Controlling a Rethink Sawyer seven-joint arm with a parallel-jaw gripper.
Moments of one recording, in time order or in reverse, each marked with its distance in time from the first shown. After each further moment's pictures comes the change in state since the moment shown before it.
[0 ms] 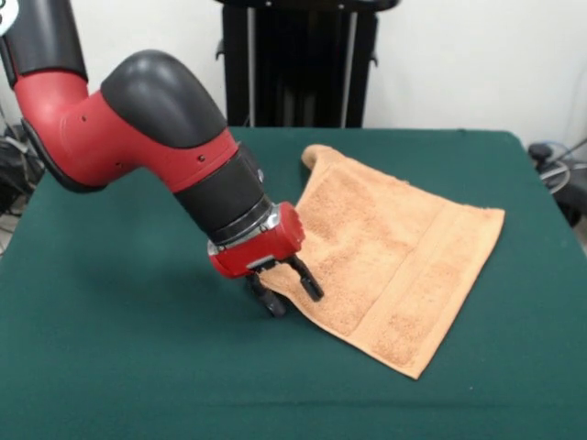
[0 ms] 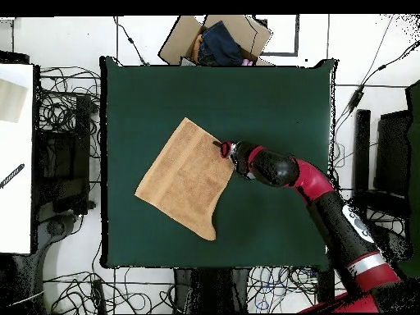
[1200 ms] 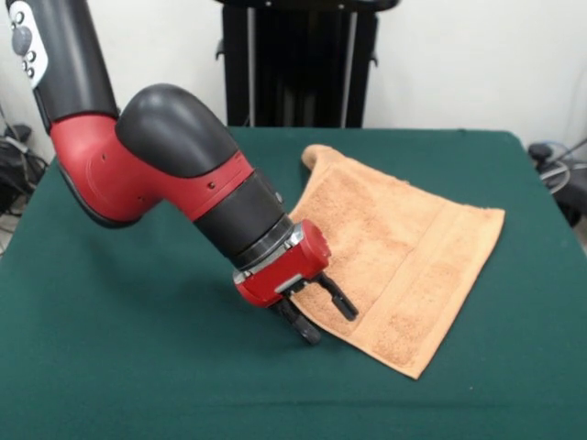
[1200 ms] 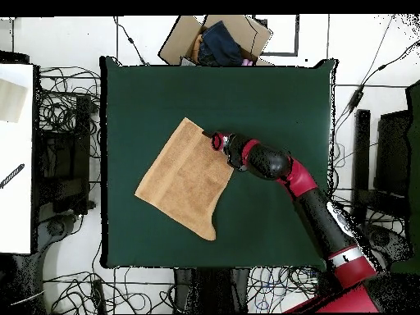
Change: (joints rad) arm -0.035 0.161 0.098 -0.057 0.021 -0.001 -0.193
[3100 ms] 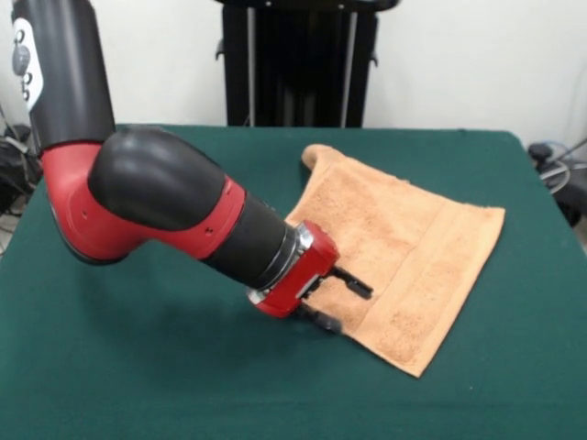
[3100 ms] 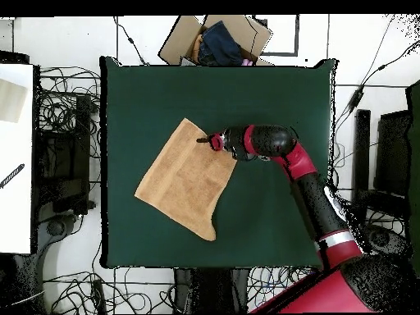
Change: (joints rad) arm 0.113 0.015 -0.011 -0.203 0.152 0.445 -0.320
